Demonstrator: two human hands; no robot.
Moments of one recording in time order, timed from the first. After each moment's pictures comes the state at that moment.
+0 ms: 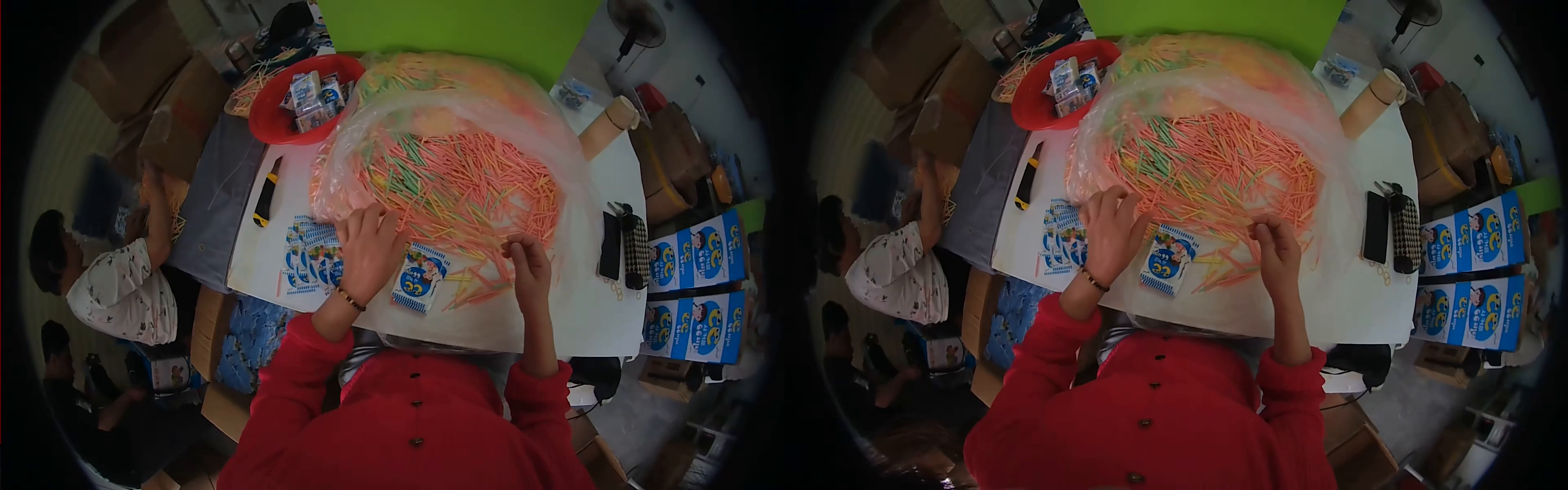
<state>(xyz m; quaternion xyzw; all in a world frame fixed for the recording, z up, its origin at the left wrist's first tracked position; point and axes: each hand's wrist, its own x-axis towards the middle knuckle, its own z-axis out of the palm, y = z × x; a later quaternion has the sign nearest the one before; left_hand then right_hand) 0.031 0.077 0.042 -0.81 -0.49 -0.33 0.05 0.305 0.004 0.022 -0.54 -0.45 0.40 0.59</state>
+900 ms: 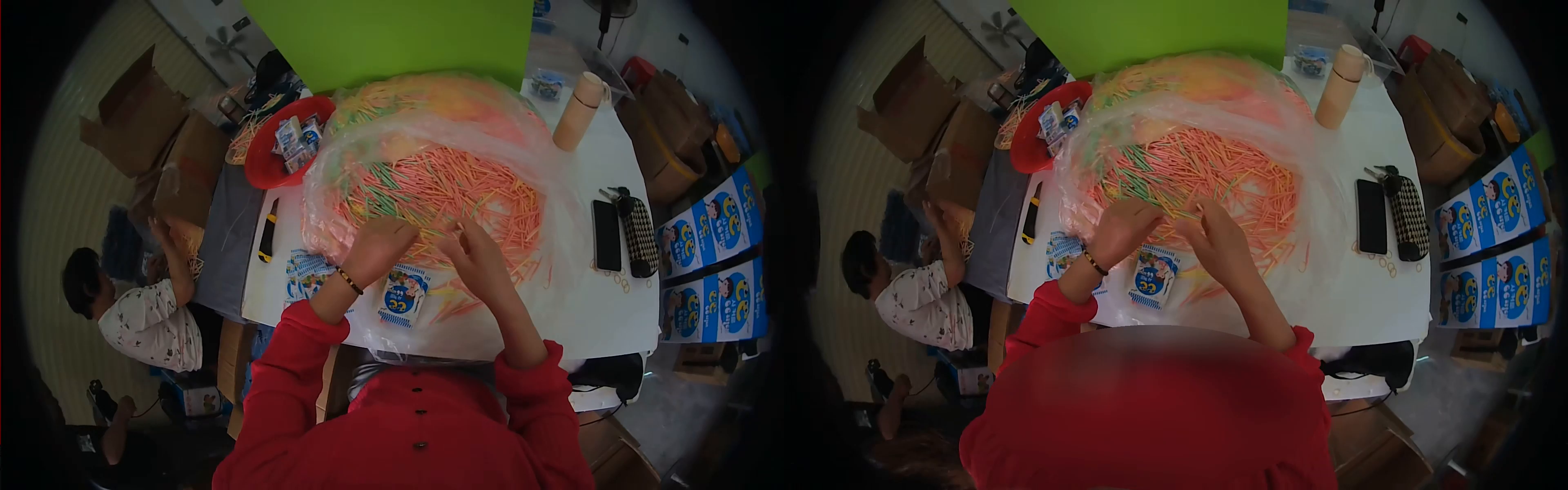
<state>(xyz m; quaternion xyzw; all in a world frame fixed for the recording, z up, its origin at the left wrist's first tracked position) 0.083 0.129 0.066 -0.94 -0.23 -0.24 0.00 0.281 0.038 0.059 -0.54 -0.53 0.40 0.51</state>
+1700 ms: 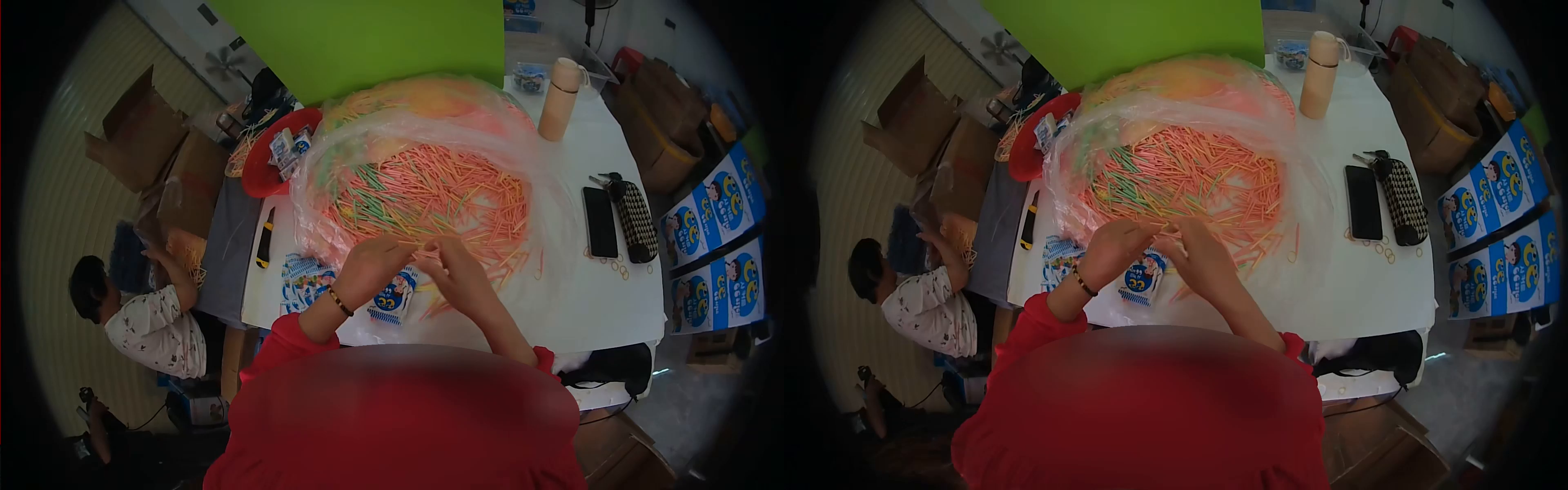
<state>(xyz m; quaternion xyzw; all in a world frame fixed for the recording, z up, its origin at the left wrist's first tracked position) 0.093 0.078 0.077 -0.94 -0.26 -0.21 -0.06 0.276 0.002 0.050 -0.52 -0.60 0.34 0.51</state>
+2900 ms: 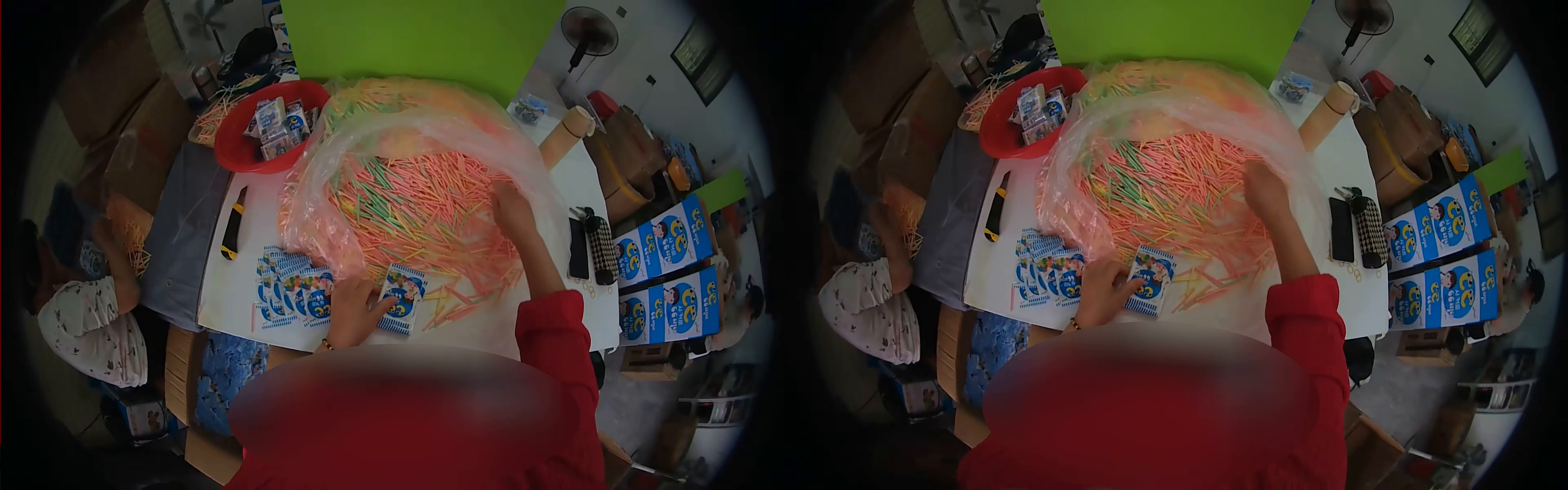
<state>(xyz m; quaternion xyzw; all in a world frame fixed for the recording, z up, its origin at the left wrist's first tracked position) 0.014 0.042 -0.021 -0.80 -0.46 -0.31 -0.24 0.375 0.130 0.023 -0.68 -0.71 -0.05 0.18</state>
